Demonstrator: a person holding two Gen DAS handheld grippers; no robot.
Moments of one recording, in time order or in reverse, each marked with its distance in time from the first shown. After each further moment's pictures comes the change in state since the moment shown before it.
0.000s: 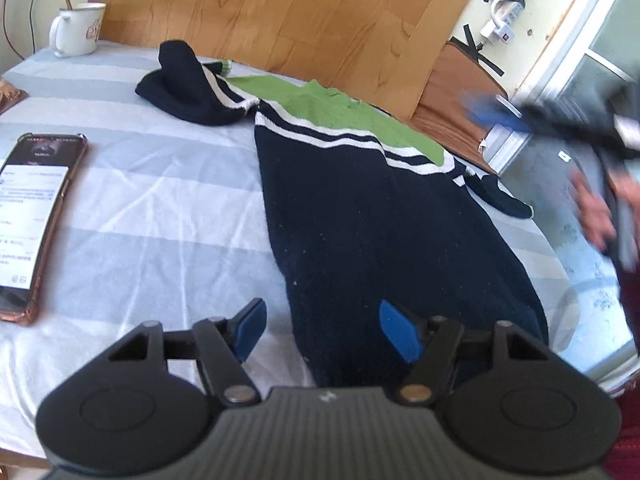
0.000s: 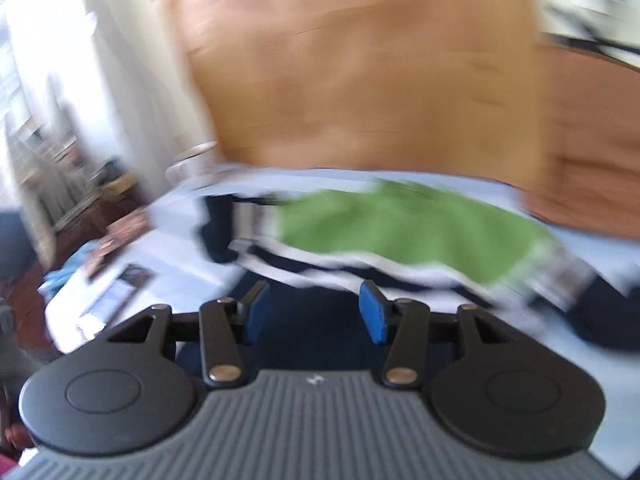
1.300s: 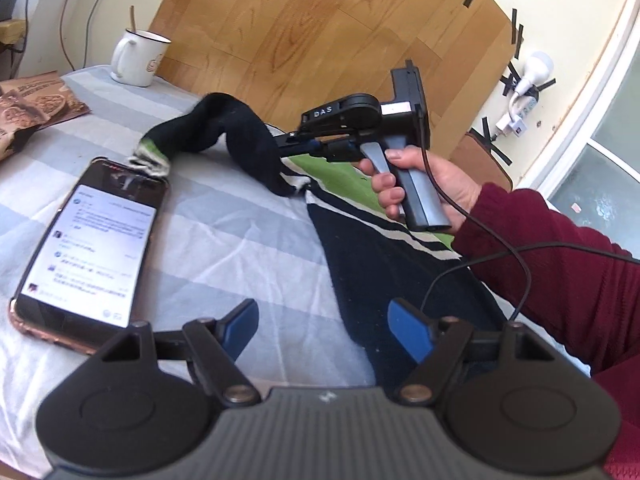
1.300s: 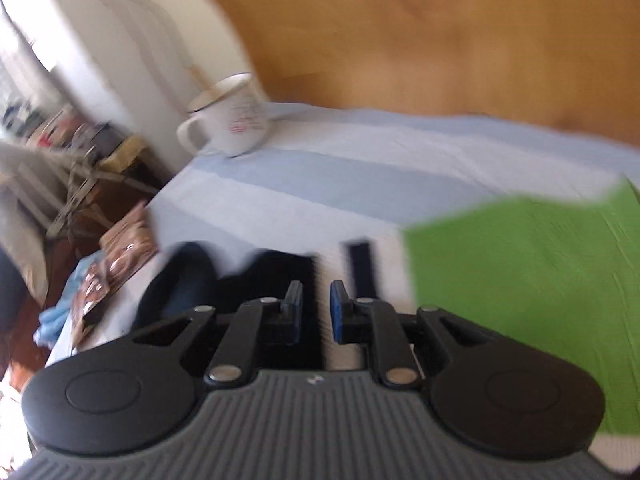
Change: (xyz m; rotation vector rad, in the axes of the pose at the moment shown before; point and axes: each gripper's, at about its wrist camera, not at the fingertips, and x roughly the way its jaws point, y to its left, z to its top) left arm -0.040 0.067 0.006 -0.119 -0.200 -0.054; right arm 0.193 0.006 0.052 0.204 0.196 0.106
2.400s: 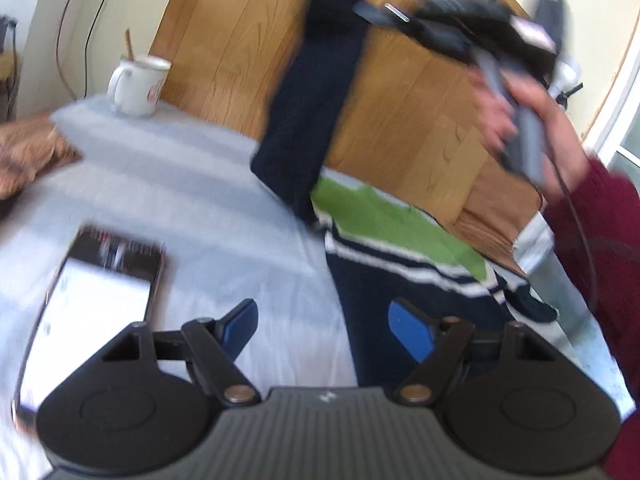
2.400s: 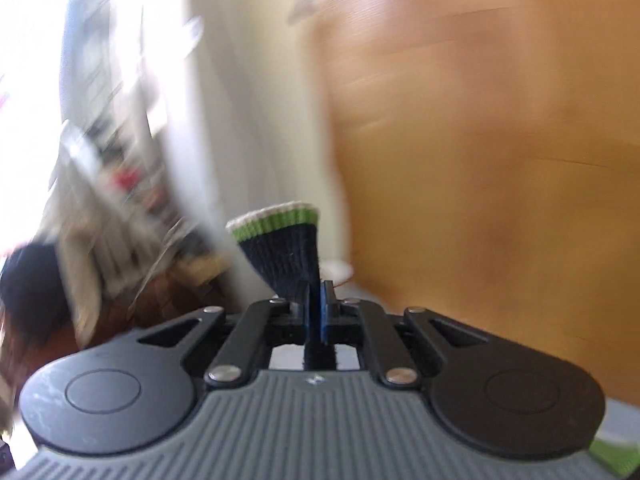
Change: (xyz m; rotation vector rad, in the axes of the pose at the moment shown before) left arm 0.035 -0.005 0.059 0.018 -0.025 0.096; right arm -0.140 0.055 0.077 -0.291 -0.453 0.065
